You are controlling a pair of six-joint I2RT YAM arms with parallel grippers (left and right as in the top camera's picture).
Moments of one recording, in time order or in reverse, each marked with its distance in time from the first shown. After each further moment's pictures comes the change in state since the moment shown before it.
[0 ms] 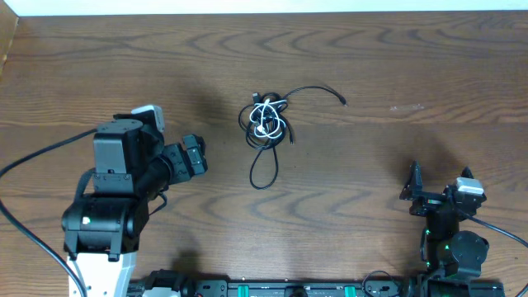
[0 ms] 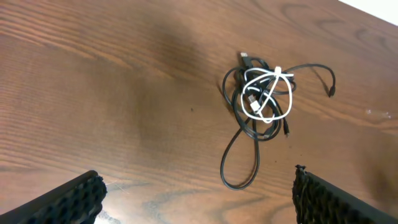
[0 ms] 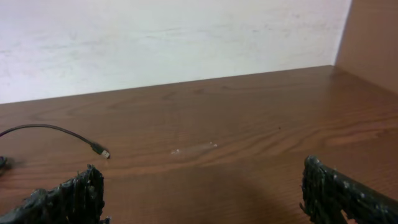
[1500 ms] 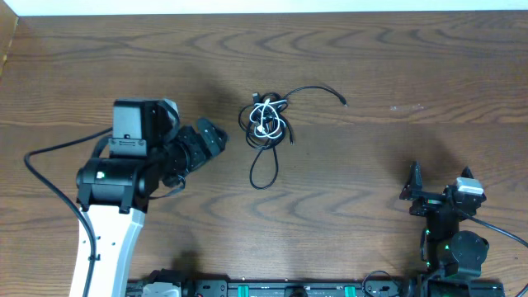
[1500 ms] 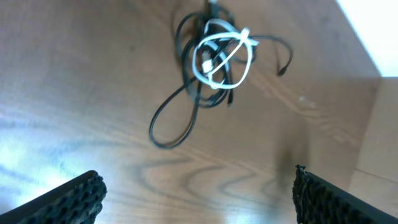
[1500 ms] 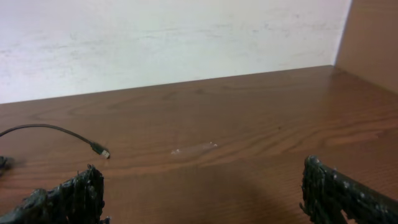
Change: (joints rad) left arm -0.038 0.179 0.045 -0.055 0.227 -0.352; right arm 0.000 0.000 0.000 0.000 0.000 0.000
